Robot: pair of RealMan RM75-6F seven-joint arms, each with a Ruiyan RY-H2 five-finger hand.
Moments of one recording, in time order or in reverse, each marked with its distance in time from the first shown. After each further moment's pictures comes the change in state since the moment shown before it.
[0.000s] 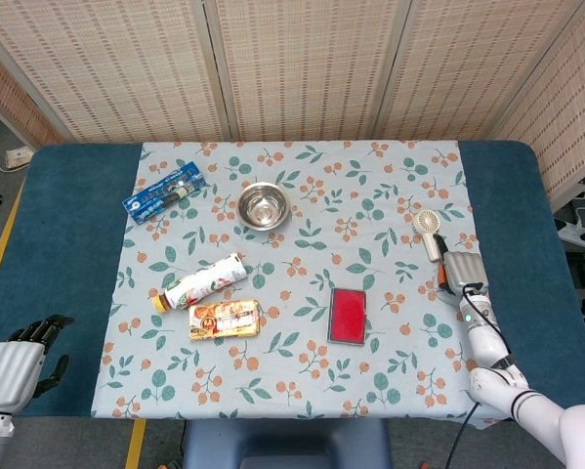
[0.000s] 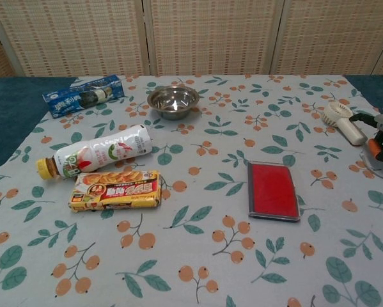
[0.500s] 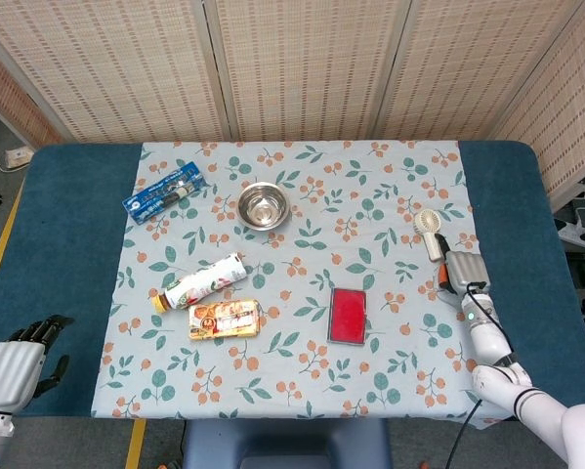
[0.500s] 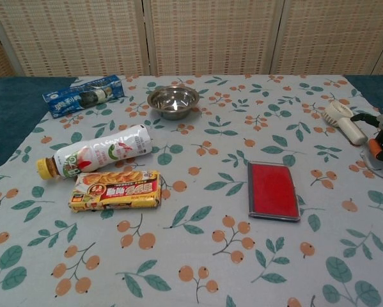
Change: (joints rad) left arm -0.002 0.002 0.001 0.001 -0.001 -0.005 -0.003; right arm 0.004 0.010 0.005 0.011 -0.010 -0.049 0.083
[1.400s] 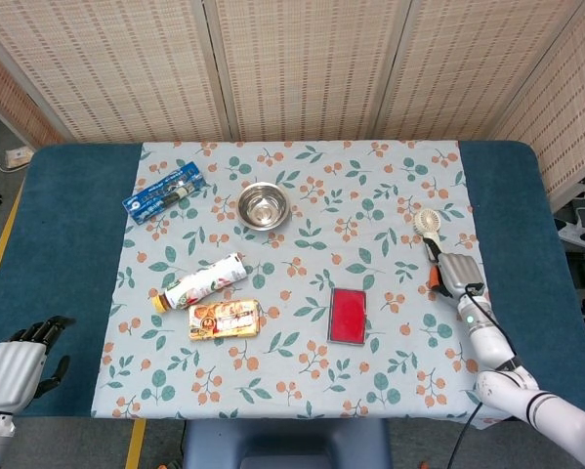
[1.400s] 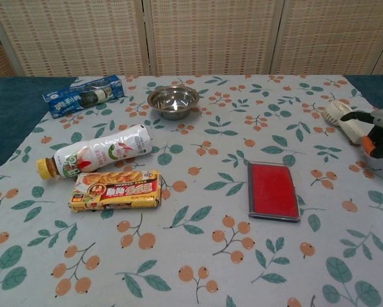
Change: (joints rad) left arm -0.002 0.001 0.002 -0.002 0.000 -0.004 0.003; right arm -0.019 0.113 -0.006 -0.213 -0.025 0.043 0.035
